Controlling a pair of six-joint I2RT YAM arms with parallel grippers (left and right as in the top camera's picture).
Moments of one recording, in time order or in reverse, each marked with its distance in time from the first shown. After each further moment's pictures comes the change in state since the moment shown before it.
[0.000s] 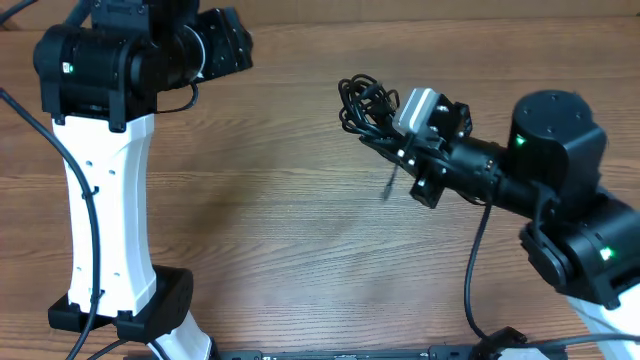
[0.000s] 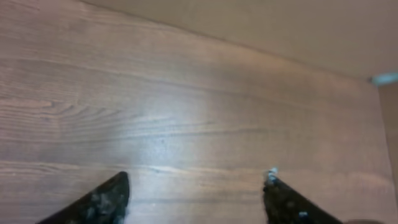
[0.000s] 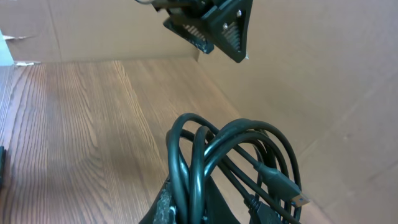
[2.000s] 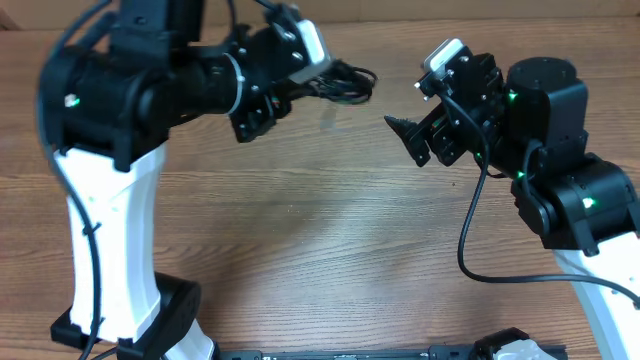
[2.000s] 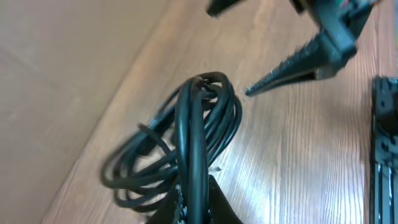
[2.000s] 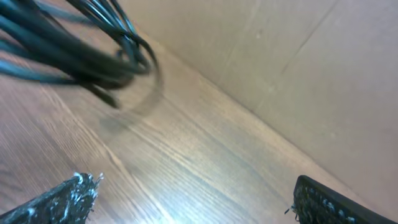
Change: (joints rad) left arm -0.116 -0.029 0.103 -0.110 0.447 1.141; right arm -0.142 0.100 0.000 -0.070 0.295 0.052
